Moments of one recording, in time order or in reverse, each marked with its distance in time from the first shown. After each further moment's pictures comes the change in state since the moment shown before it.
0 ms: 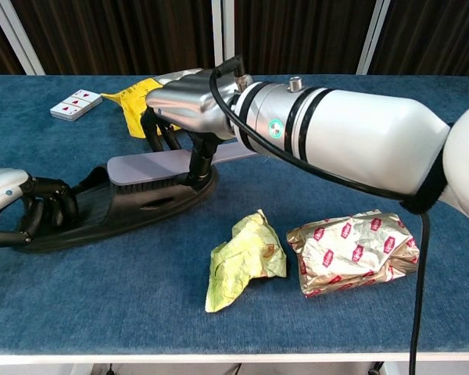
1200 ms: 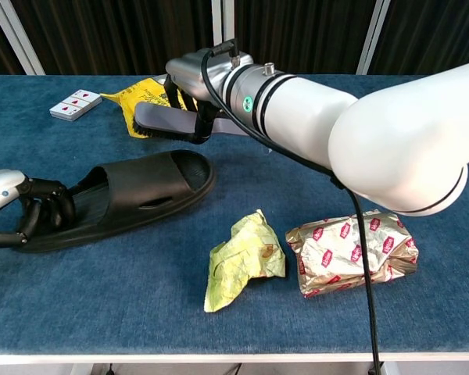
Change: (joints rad) left arm 0.000 0.015 0.003 0.000 -0.010 -0.009 -0.011; right arm 0.054 -0.138 0.086 0.302 0.088 0.033 0.001
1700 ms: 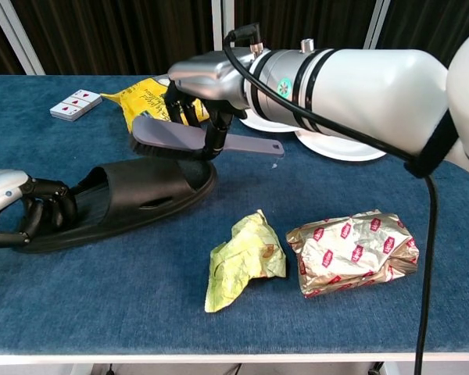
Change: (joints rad) left arm -0.007 -0.004 -0.001 -0.006 -0.002 -0.010 0.014; right arm -0.018 0.220 -0.037 -0.367 0.127 -0.034 -0.071
